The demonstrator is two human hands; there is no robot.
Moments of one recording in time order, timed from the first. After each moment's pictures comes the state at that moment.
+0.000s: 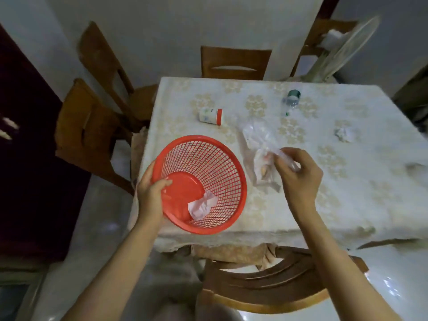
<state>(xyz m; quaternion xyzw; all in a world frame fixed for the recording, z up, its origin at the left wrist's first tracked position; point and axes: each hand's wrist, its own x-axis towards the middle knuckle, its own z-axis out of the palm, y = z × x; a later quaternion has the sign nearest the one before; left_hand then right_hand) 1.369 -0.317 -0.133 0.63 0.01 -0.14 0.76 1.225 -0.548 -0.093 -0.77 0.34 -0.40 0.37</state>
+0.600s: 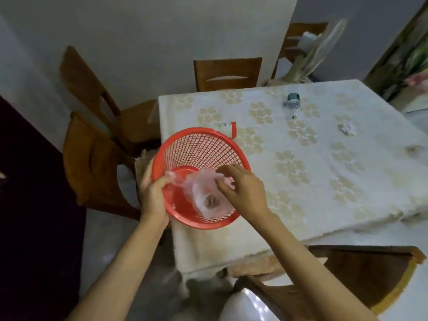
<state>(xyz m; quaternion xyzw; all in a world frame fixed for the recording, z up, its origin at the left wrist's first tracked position) 1.532 -0.257 -0.122 0.58 -0.06 -0.20 0.79 1.402 -0.392 -0.113 -0.91 0.25 -0.23 0.23</state>
